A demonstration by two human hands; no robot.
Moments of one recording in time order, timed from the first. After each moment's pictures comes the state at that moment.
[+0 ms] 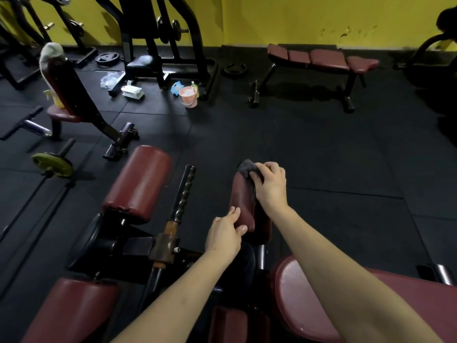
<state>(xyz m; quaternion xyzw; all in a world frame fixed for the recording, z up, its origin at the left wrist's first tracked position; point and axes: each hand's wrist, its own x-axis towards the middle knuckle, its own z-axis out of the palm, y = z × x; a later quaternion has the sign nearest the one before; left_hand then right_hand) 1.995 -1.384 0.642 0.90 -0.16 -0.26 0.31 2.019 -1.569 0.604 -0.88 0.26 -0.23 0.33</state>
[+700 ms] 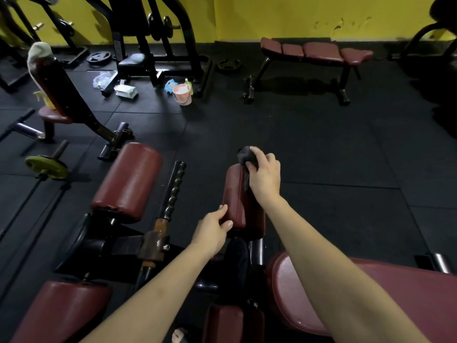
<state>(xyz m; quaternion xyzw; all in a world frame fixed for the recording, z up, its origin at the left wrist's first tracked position) 2.010 -1.370 0.628 0.87 -0.14 -0.32 0.36 2.029 -1.572 0.614 -0.86 0.30 -0.23 0.33</state>
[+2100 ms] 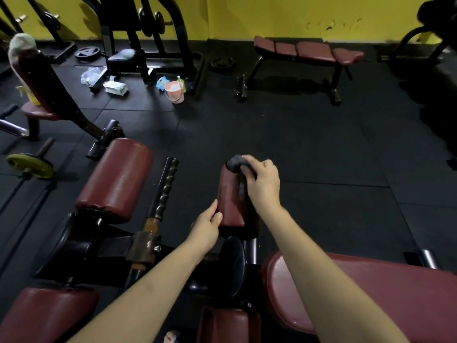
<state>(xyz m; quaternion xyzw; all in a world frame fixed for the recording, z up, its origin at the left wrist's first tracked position) 2.021 -1.374 0.594 0.83 -0.11 -0.31 0.45 2.001 -1.559 0.614 -0.85 0.26 -0.29 0.34</state>
